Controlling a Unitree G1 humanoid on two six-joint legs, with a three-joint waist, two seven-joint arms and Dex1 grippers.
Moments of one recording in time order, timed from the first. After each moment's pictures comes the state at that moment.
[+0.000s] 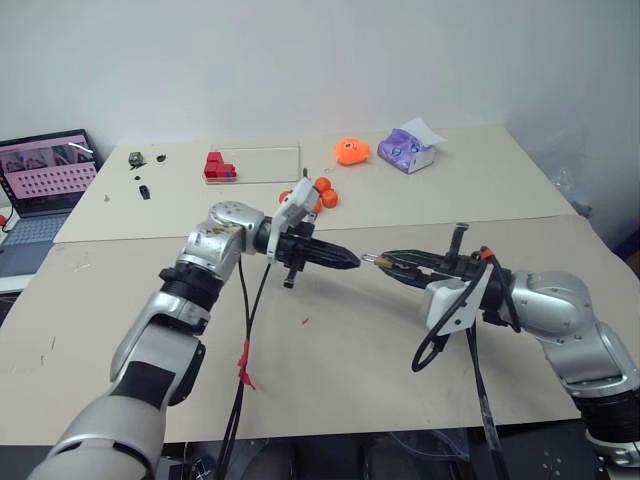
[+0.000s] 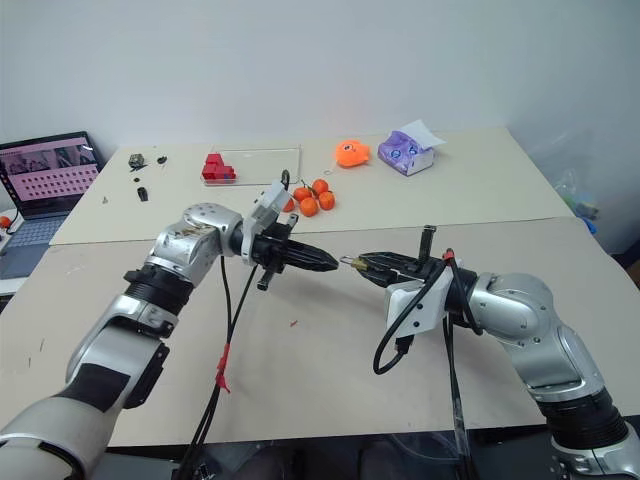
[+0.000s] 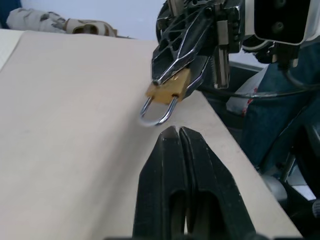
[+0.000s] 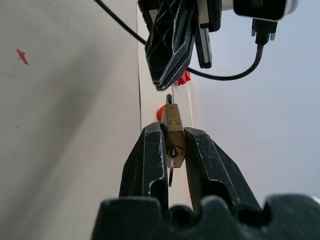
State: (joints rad) left arm -0.96 0.36 -0.31 0.54 -0.47 0.35 -1.52; right arm -0.29 -0.80 0.07 -0.35 -0.18 -0.33 0.76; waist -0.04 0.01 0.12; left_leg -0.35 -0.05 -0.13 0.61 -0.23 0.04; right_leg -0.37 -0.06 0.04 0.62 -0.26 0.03
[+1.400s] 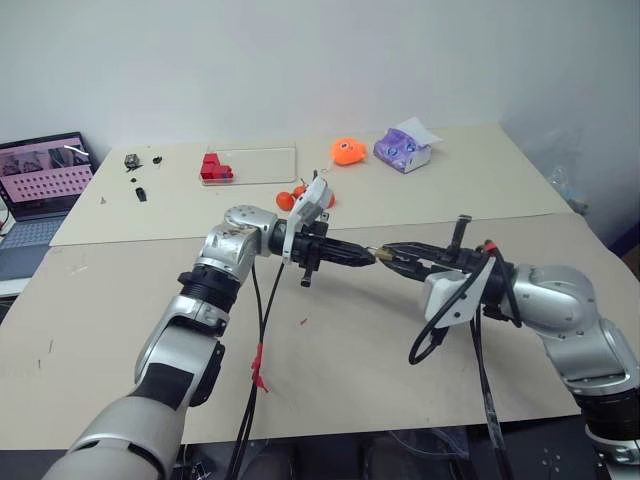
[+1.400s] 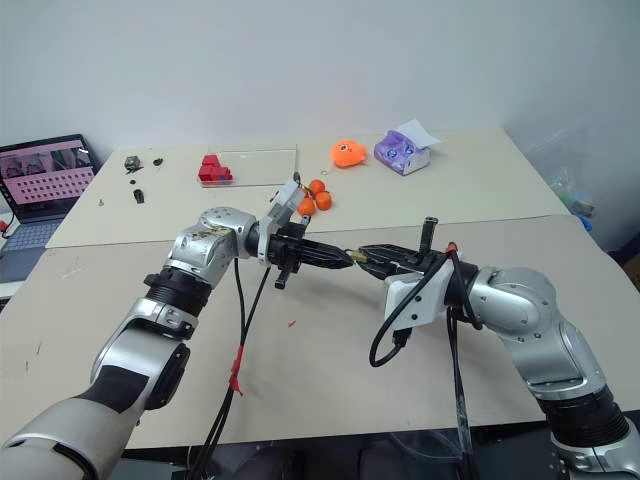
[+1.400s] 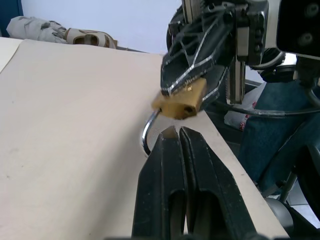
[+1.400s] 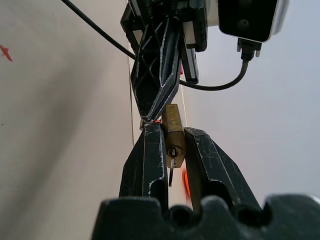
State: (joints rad) left arm -0.99 0.28 -0.21 0.62 -0.36 0.35 -1.52; right arm -0.31 -0.80 0.06 -0.38 -0.18 -0.26 0.76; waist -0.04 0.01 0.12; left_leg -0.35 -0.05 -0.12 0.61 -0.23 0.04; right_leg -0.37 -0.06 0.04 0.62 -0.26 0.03
